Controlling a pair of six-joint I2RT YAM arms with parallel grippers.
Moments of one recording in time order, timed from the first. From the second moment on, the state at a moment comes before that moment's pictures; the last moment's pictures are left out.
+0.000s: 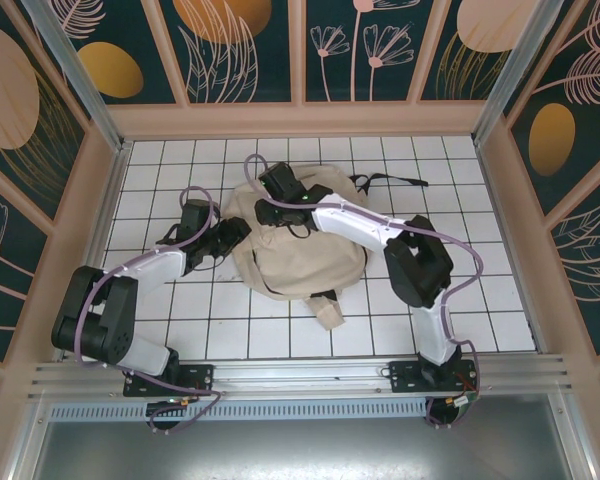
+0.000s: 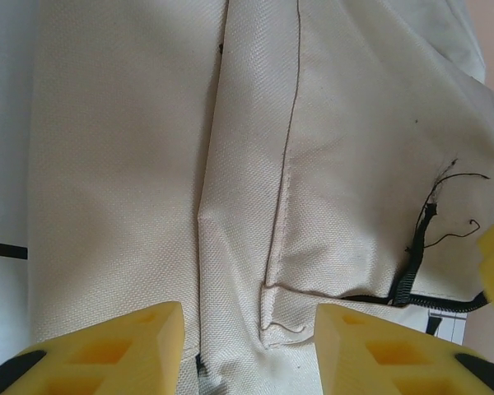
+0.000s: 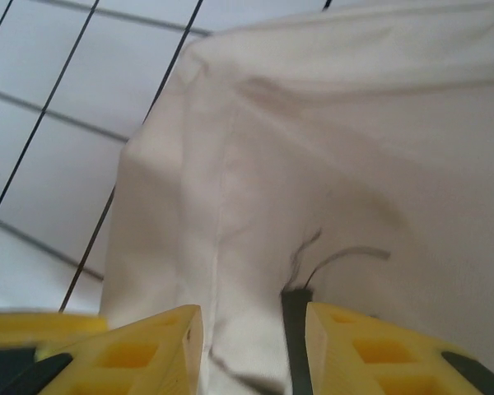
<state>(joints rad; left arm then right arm) -0.28 1.49 0.69 0.04 0.34 -0.96 0.83 2.05 1.68 -0.47 0.09 0.42</state>
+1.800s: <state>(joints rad) -0.28 1.44 0.70 -0.03 0.29 -0.97 0.96 2.17 1.86 -0.79 0.61 0.50</state>
